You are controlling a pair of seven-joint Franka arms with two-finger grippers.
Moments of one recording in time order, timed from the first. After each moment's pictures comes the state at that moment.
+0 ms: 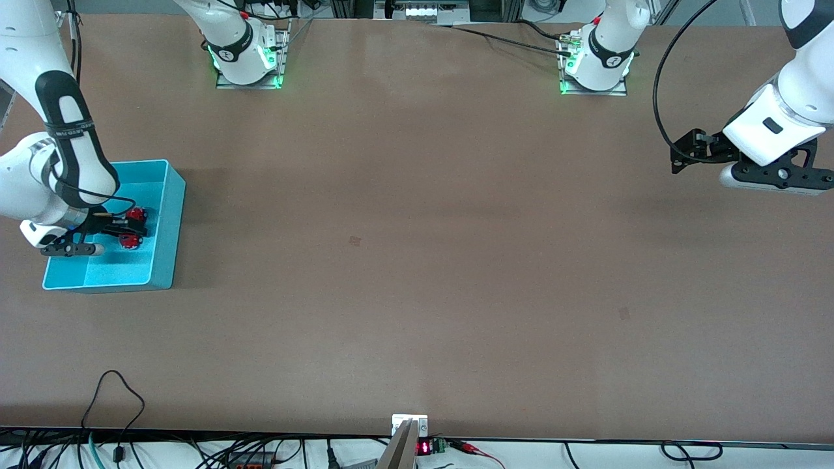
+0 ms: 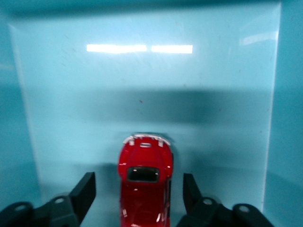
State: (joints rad) left arm -0.03 0.01 -0.07 -1.66 0.03 1.62 0.01; right arm -0.12 0.51 -0.26 -1.98 0.23 2.38 -0.55
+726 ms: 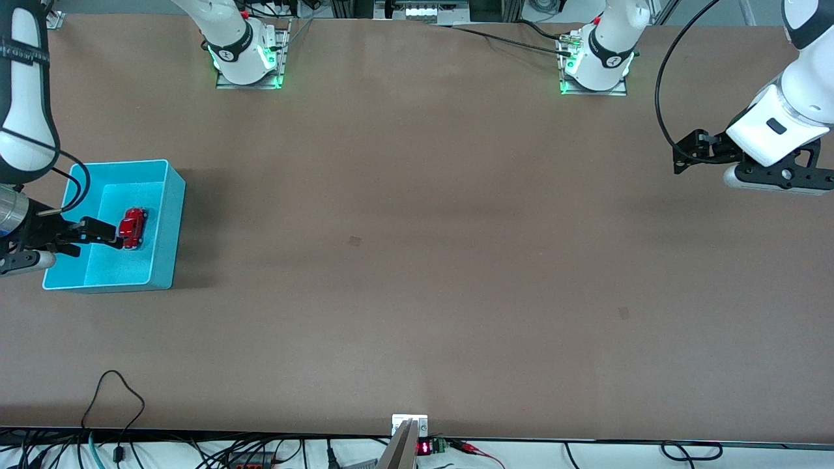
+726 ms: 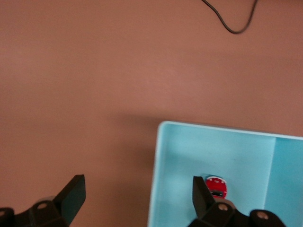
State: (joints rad) left arm -0.02 0.01 -0.07 -1.66 0.03 1.62 0.01; right arm 0.07 0.32 -0.26 -1.64 0.21 1.97 -0.41
